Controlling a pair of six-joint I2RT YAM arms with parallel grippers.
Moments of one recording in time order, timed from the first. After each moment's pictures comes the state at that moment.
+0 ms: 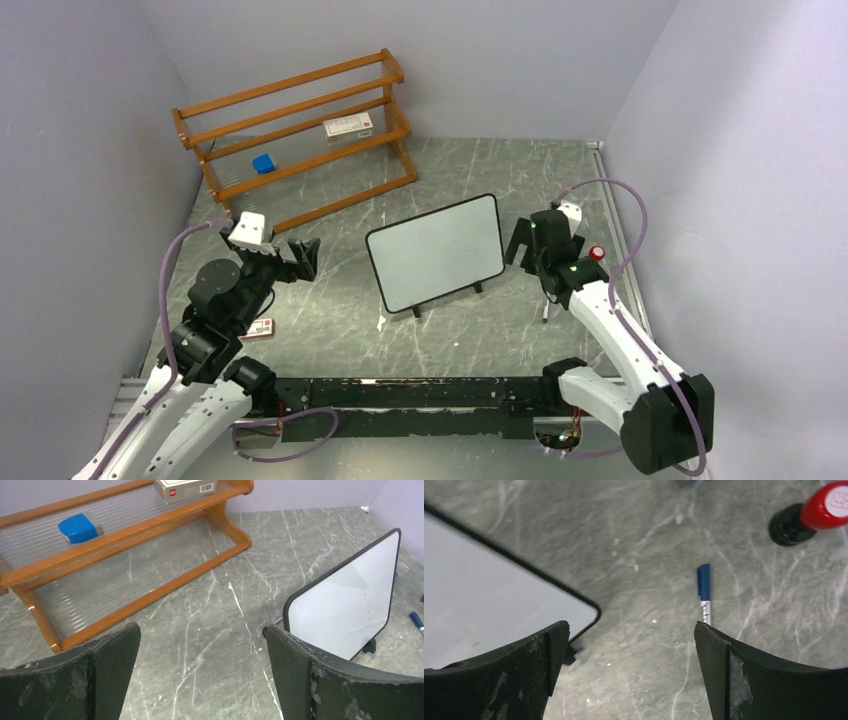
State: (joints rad) left arm -0.52 0.45 0.63 -0.27 -0.26 -0.14; right arm 0.33 0.99 0.73 -0.51 0.36 0.47
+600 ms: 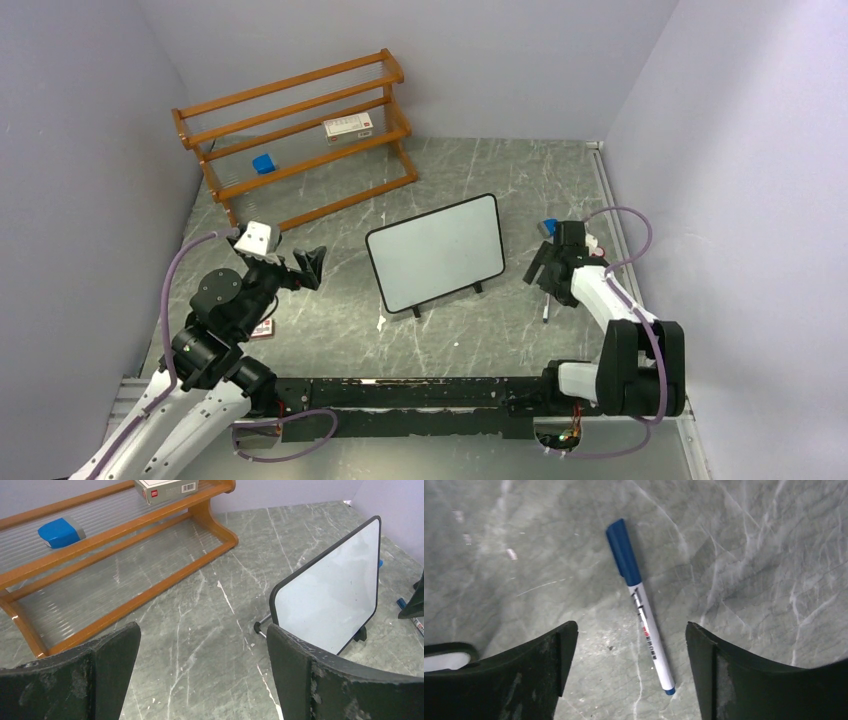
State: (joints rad) left arm -0.58 0.40 0.58 -0.23 -0.25 -0.12; right arm -0.01 1.25 0.62 -0.47 0.17 0.48
